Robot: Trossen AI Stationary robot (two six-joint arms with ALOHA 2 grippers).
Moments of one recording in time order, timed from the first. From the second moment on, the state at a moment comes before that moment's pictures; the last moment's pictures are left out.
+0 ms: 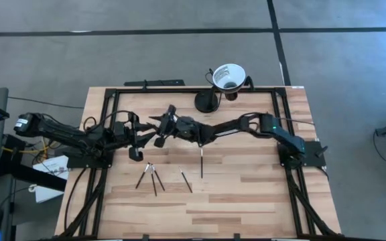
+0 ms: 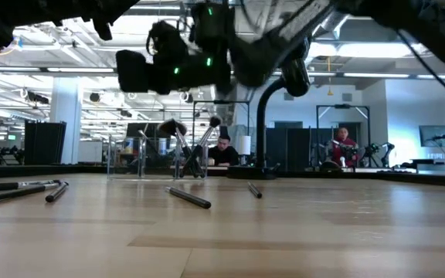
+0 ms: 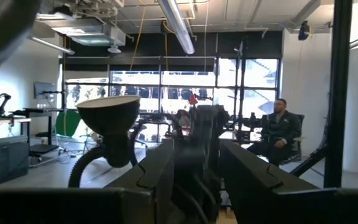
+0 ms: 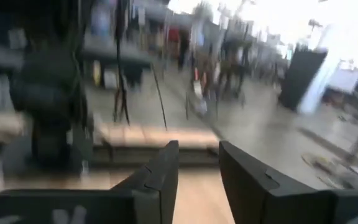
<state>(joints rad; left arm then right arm) -0.20 0.81 0.23 0.96 -0.34 0.12 -0.06 2.32 1.61 0.71 0.27 -0.31</state>
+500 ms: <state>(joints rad) -0.22 0.81 0.23 0.96 -0.34 0.12 0.07 1.84 1.61 -0.40 0.58 -0.32</state>
